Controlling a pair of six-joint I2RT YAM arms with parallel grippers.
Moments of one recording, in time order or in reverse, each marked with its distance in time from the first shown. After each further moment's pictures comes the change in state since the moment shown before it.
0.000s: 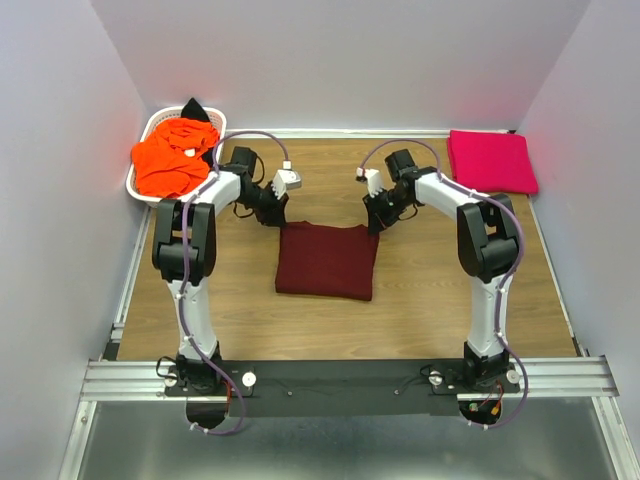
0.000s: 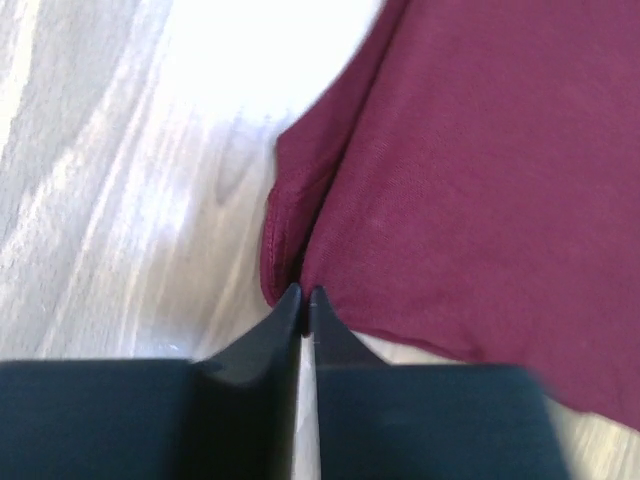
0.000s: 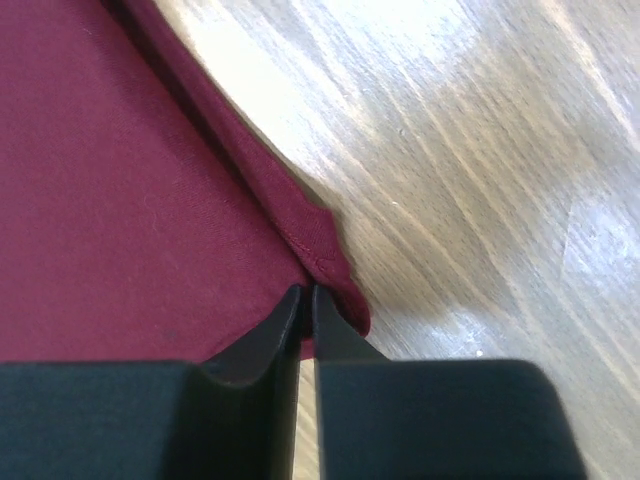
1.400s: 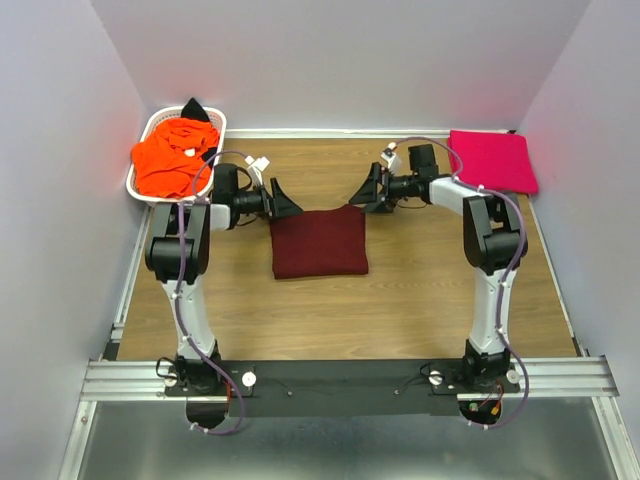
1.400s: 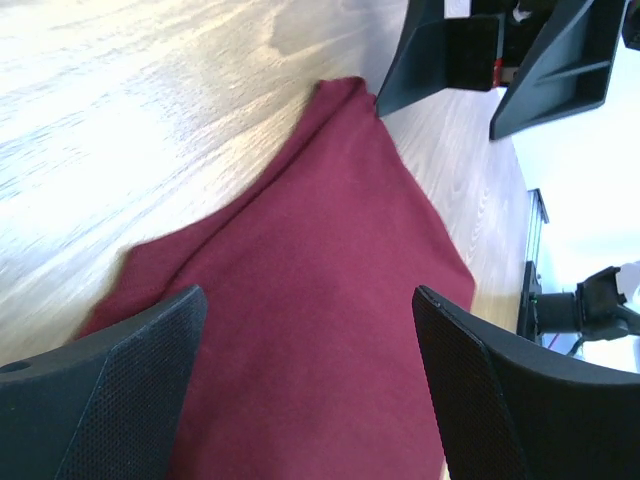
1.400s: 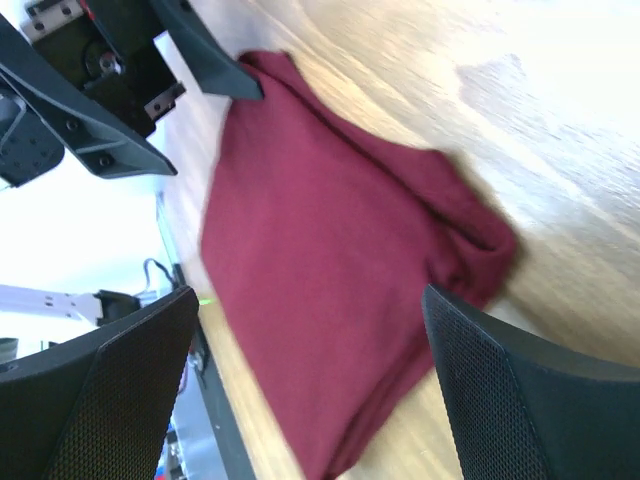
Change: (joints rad) left arm 0.068 0.044 -0.365 1.112 0.302 -1.266; right arm -0.112 0.077 -0.062 0.546 -0.459 0.816
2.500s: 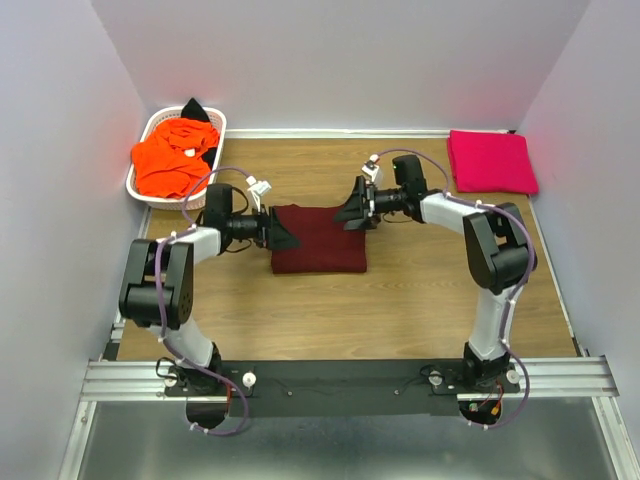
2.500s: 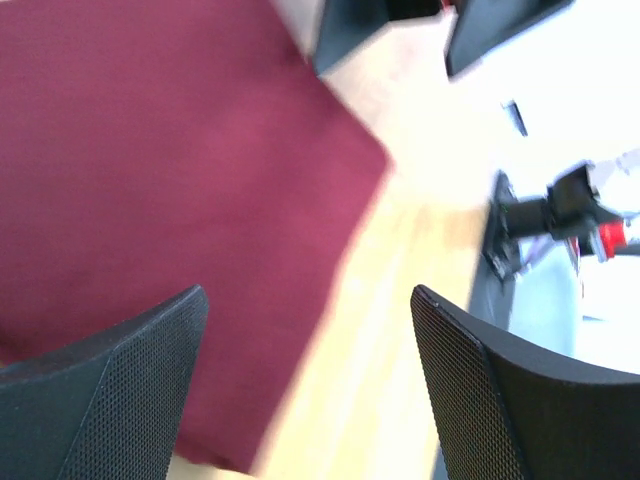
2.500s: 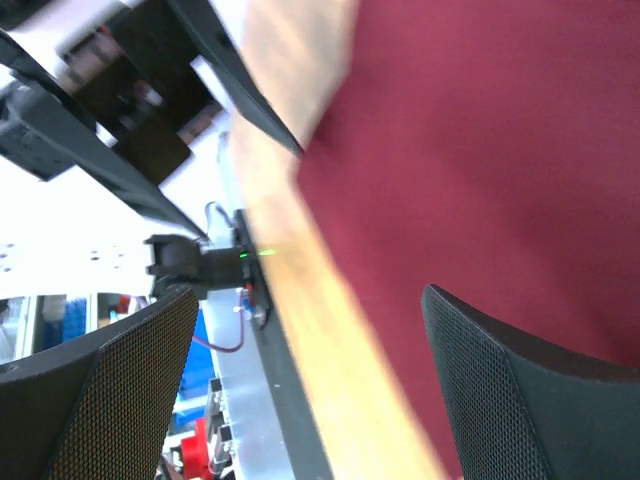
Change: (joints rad) left arm 0.004 -0.380 -0.306 -0.230 0.090 0.225; right arm 0.115 -0.167 -0.219 0.149 -0.058 0.151
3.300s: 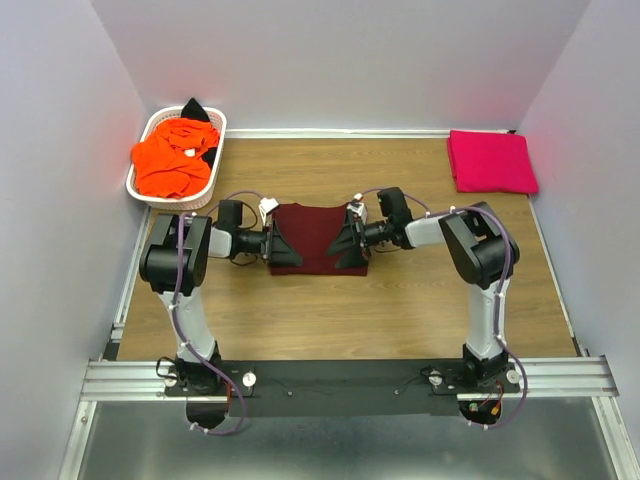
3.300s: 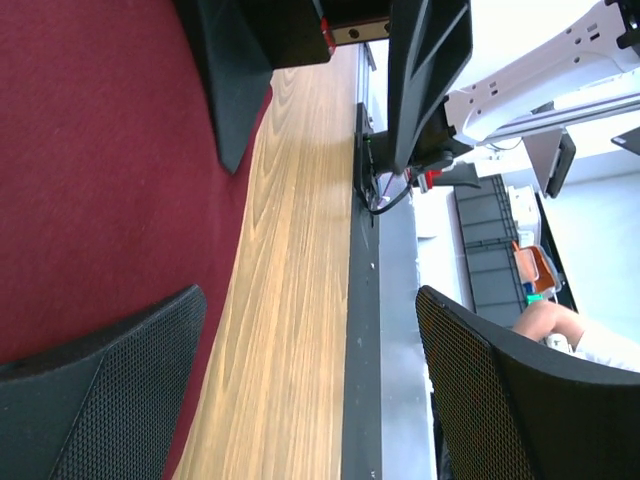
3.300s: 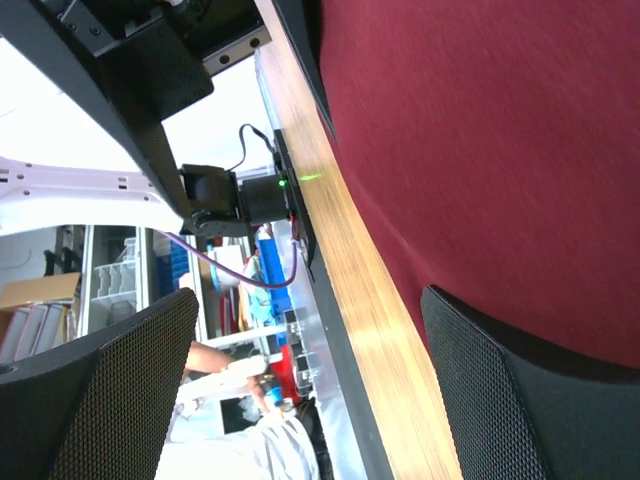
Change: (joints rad) left arm -0.027 0.249 -0.027 0.146 0.303 -0.148; right arm 0.103 0.073 -0.197 0.226 -0.126 0.209
